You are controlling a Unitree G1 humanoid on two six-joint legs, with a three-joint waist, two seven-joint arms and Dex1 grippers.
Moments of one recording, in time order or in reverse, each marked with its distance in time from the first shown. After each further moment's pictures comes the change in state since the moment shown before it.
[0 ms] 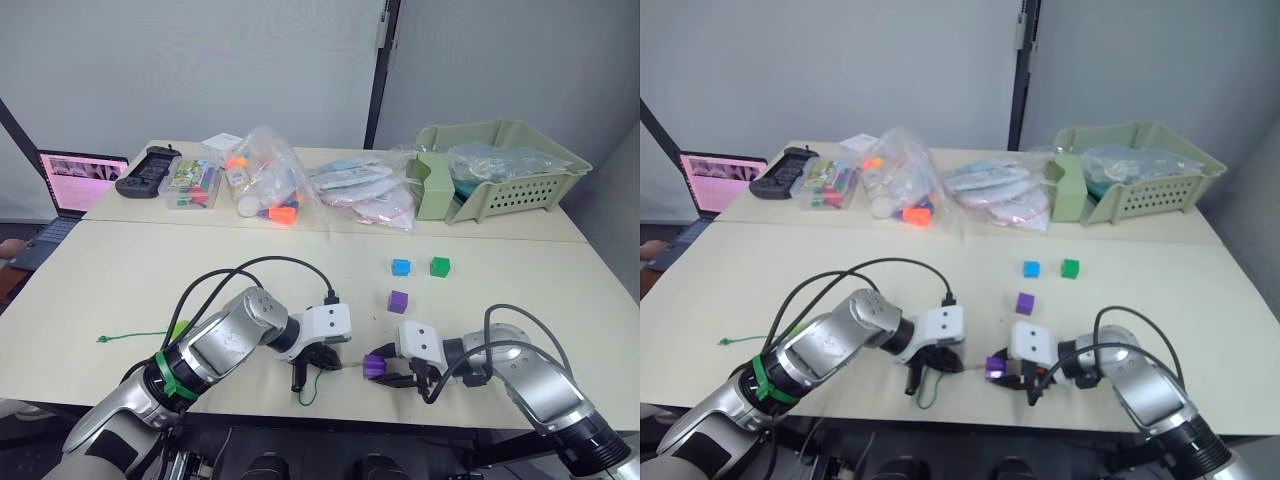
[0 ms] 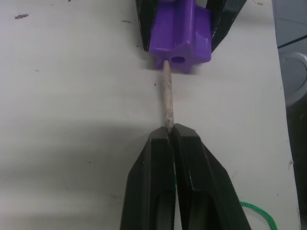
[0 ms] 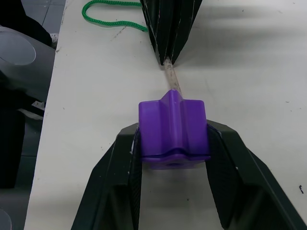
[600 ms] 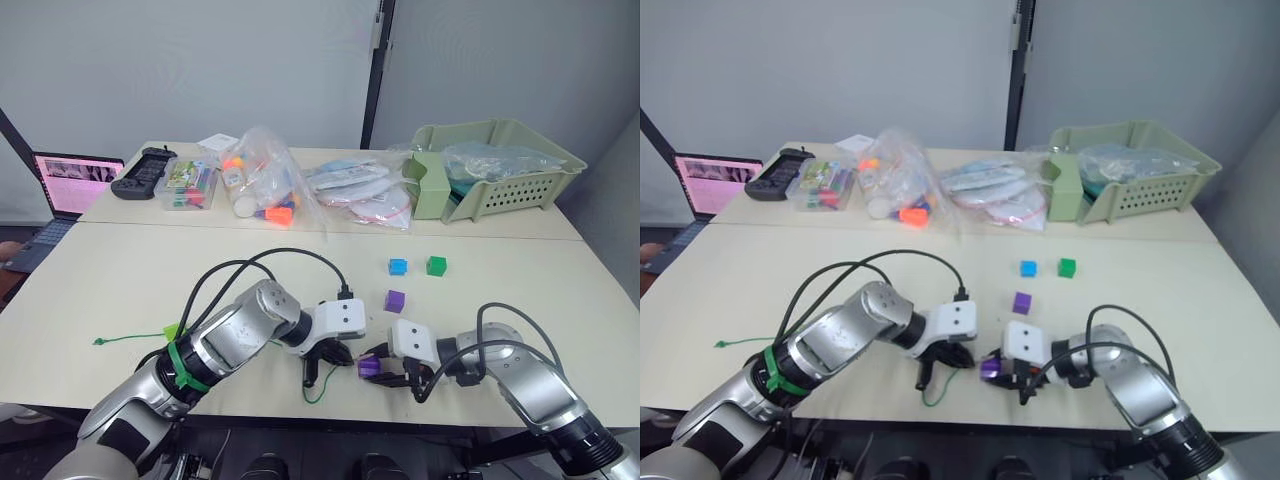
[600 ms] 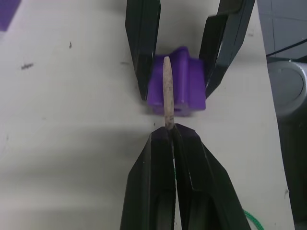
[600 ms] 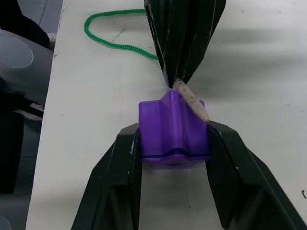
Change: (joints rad) left arm -0.064 -0.033 -0.031 -0.004 0.004 0.048 -0.003; right arm -0.013 0.026 0.012 -0.027 -0.029 0.054 -0.017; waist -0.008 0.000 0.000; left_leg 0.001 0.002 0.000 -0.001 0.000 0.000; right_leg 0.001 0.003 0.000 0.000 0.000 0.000
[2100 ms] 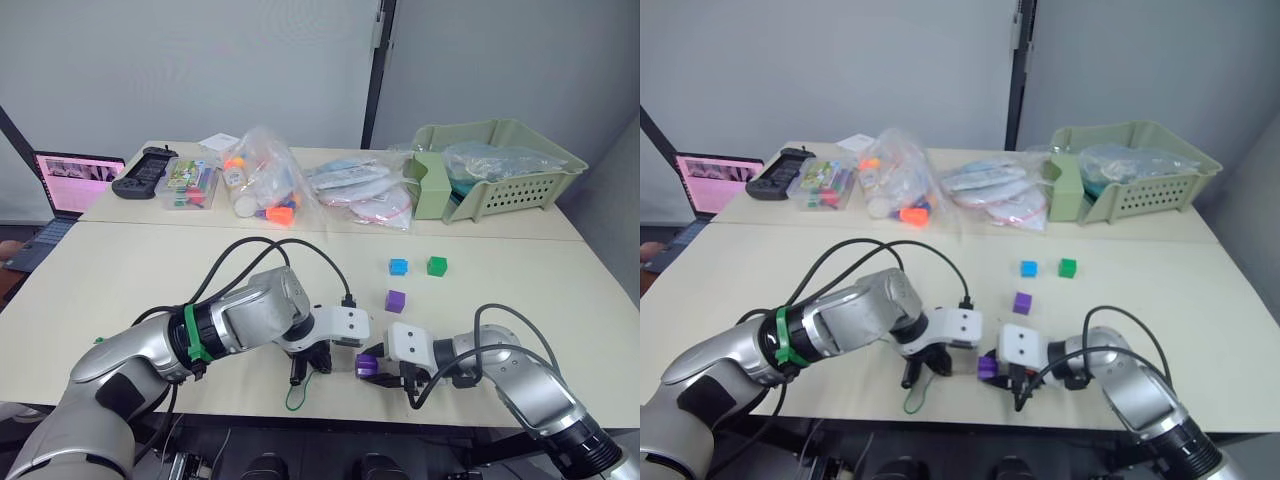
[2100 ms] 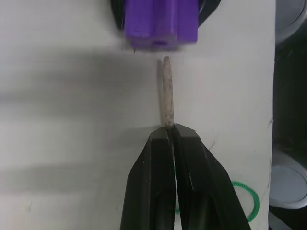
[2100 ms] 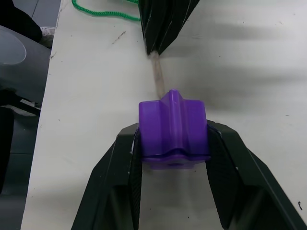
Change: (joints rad) left arm -0.294 0.050 -0.290 0.021 -0.069 0.233 -0.050; right arm 0.009 0.005 0.019 -0.041 -0.037 -0.009 -0.029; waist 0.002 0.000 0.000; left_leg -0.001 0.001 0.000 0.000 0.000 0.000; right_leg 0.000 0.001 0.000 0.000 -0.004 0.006
